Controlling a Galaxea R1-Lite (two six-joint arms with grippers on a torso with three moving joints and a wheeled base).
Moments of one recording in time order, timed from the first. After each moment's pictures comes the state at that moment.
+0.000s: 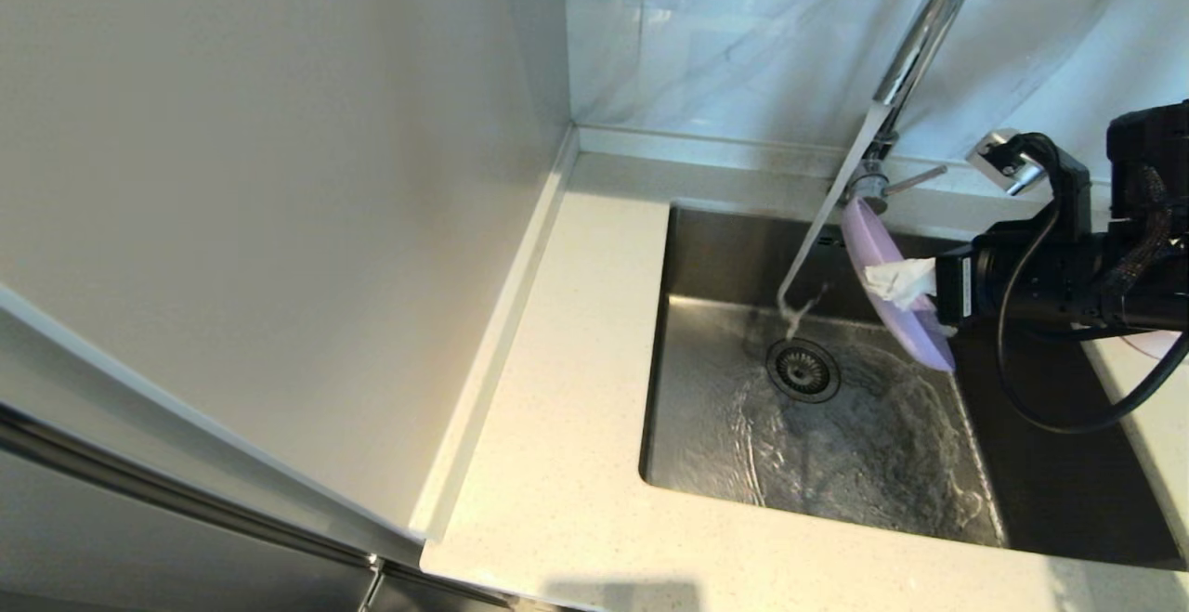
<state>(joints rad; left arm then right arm) 0.00 0.00 0.00 0.00 0.00 0.00 0.11 1.59 -1.13 -0.05 0.38 -0.10</state>
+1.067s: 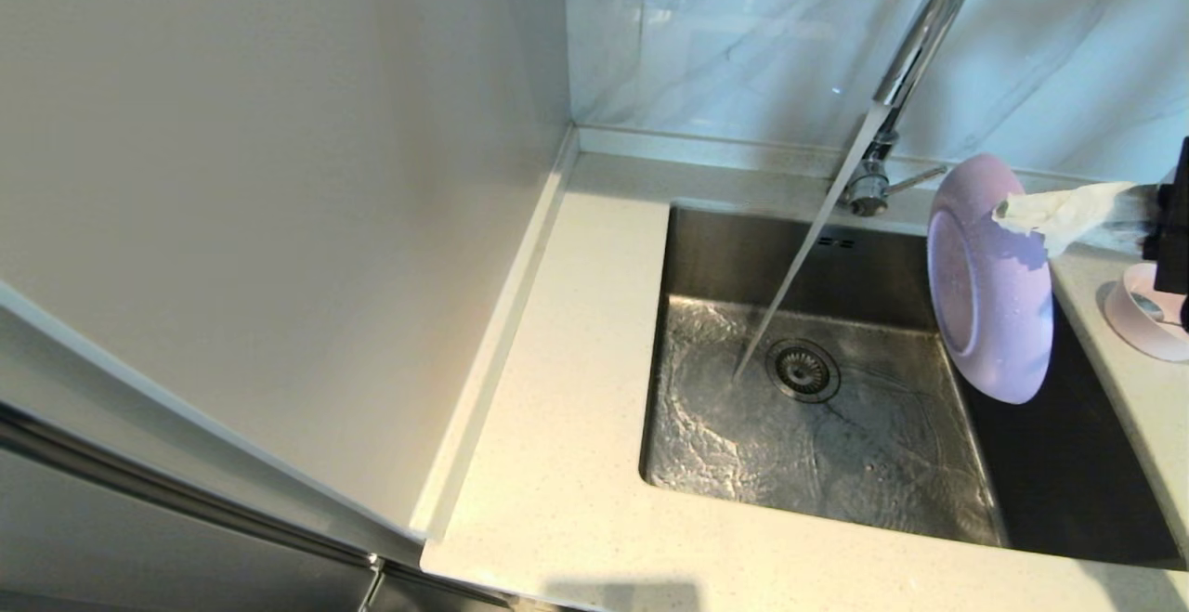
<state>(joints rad) 0.00 0.00 0.00 0.00 0.00 0.00 -0.04 1.31 -1.18 0.13 0.64 0.44</state>
